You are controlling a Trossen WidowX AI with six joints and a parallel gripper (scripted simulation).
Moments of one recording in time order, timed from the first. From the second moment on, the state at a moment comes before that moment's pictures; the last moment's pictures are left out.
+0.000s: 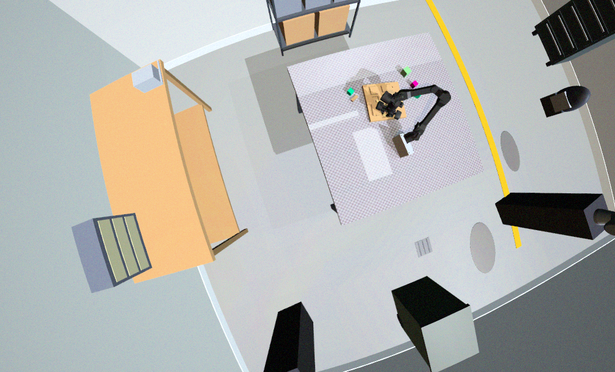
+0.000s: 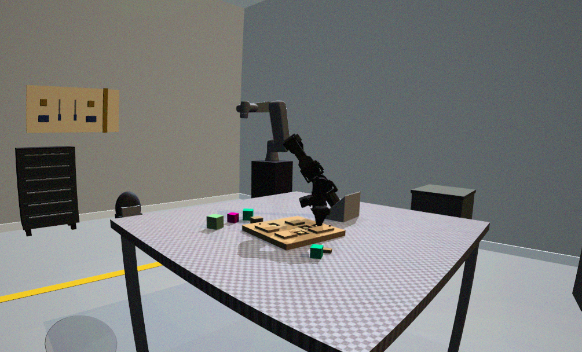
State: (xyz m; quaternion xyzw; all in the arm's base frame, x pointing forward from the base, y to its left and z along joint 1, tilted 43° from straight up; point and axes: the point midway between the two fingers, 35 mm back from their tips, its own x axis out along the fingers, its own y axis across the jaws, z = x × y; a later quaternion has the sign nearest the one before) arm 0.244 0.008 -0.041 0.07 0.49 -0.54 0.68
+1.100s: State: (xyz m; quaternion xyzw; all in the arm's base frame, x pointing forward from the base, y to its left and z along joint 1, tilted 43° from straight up) arm 0.242 0.020 -0.025 0.06 0.49 -0.54 0.68
